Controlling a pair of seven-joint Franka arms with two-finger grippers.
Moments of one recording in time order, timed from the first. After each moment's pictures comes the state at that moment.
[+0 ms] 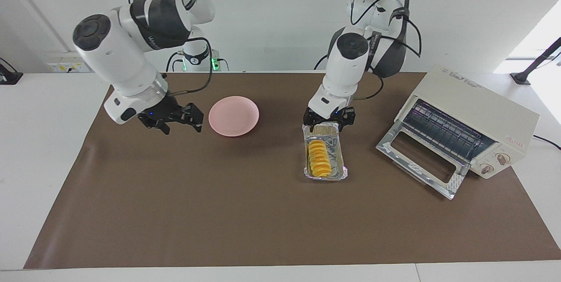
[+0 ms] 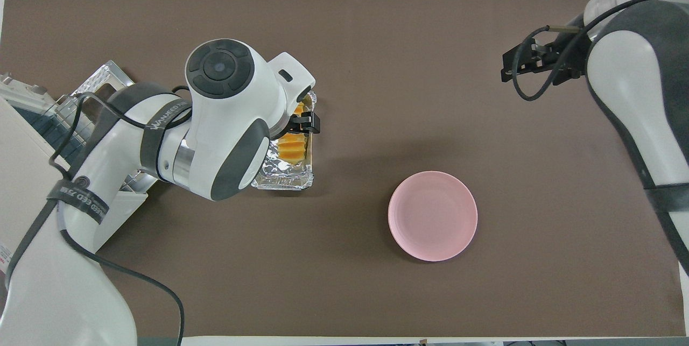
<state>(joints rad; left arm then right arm) -0.66 0.29 0.11 -1.70 -0.06 2.00 -0.44 0.03 0.31 0.02 -1.36 0.14 1.63 0.05</state>
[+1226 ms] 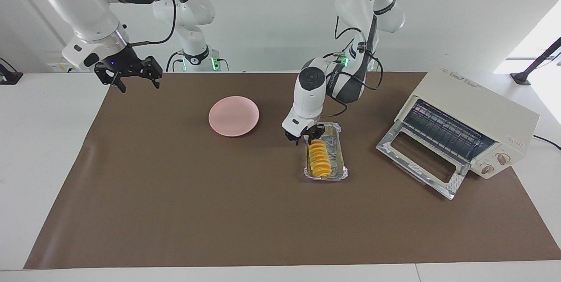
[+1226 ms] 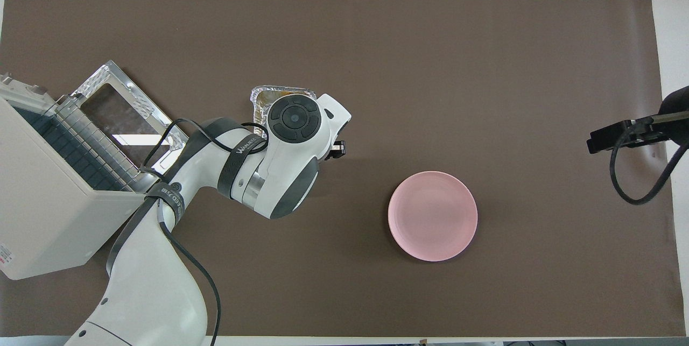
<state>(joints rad) -0.76 0.40 0.12 -1.81 -0.06 2.18 -0.59 -0.06 -0.05 0.03 -1.70 0.01 1.57 -0.15</state>
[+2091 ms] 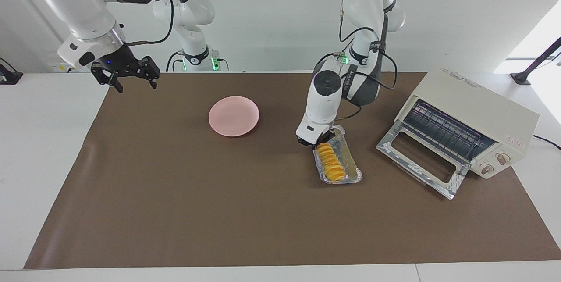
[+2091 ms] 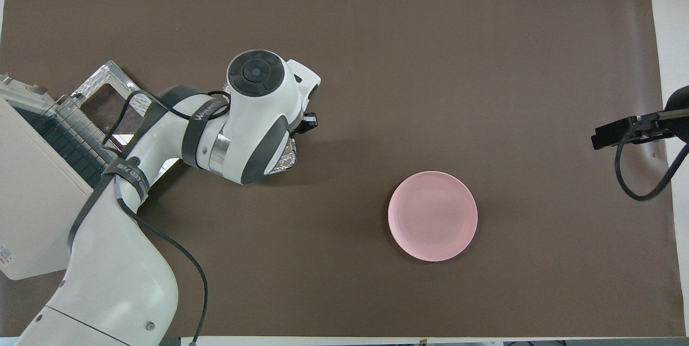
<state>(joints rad) -0.65 0.43 0.15 -1.62 -0.07 1.99 -0.61 -0.06 -0.05 0.02 -1.69 0.01 1.57 -0.15</state>
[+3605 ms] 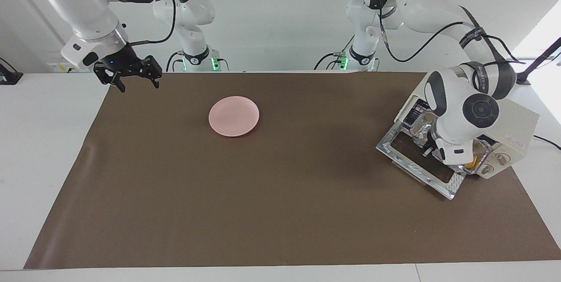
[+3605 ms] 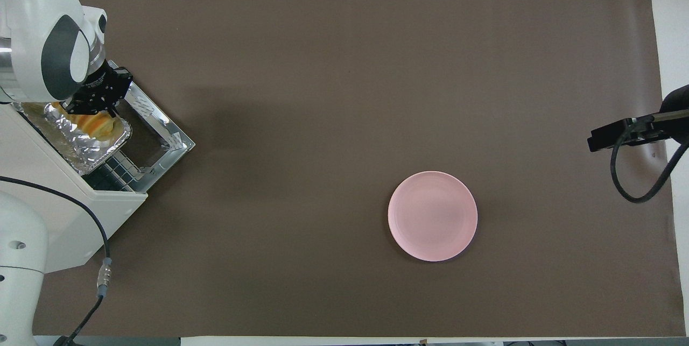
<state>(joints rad) -0.46 0.53 0.50 -1.42 -0.01 1.61 -0.69 -0.06 -0.05 0.03 -1.69 0.01 1.56 -0.15</state>
